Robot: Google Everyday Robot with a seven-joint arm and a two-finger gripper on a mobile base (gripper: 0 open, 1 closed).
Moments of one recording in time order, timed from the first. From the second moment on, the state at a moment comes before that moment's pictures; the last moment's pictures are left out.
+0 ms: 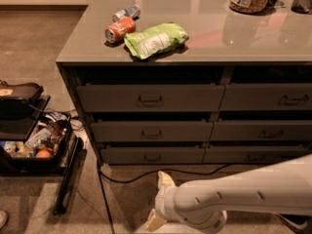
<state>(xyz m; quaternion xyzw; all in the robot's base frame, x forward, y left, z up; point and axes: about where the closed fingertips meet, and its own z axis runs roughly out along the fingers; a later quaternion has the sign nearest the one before) 0.416 0.005 0.499 -0.59 0.74 0.06 0.31</state>
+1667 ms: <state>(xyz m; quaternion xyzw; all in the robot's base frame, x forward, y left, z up) 0.471 0.025 0.440 -0.51 0.80 -0.01 0.30</state>
